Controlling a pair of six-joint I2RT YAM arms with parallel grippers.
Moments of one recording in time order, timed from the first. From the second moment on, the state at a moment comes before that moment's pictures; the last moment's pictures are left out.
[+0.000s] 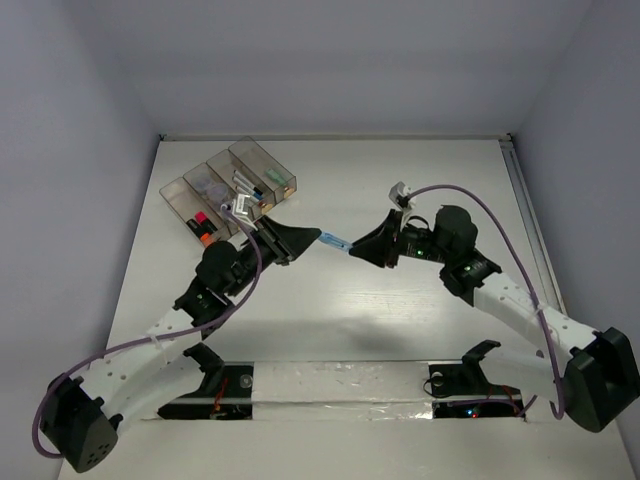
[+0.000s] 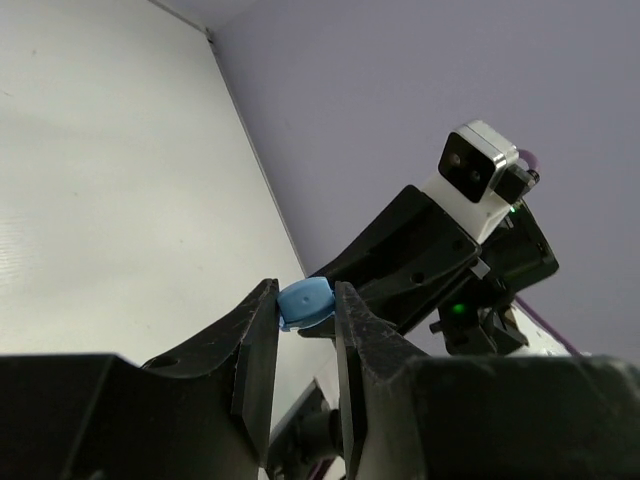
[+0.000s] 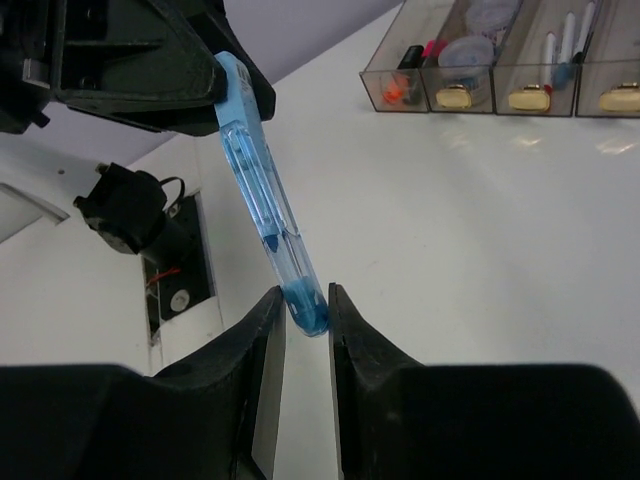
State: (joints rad) left arm -0.69 0.80 0.50 0.38 0.08 -1.05; right arm 0.54 1.08 0.68 0.33 -0.69 0.34
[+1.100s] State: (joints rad) left arm -0.68 0.80 0.54 0.34 0.20 -1.04; right arm 0.55 1.04 0.71 0.27 -0.78 0.25
